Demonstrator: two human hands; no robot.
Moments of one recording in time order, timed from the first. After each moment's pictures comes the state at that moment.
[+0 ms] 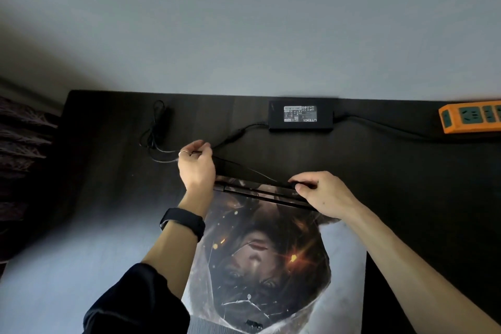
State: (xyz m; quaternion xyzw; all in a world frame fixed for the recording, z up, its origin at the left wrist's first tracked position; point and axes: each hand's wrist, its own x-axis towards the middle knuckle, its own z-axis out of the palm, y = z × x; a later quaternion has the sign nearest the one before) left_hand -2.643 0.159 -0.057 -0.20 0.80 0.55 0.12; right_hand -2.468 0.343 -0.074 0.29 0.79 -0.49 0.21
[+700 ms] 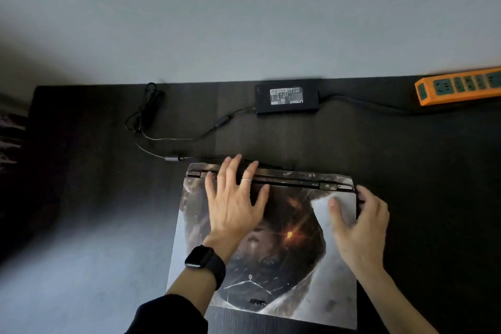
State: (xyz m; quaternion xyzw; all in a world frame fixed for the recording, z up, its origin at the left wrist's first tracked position) left_hand -2.538 0.131 -0.085 0.34 0.93 0.07 0.08; right_hand -2.353 0.271 -0.081 0.58 0.74 -0.33 -0.06
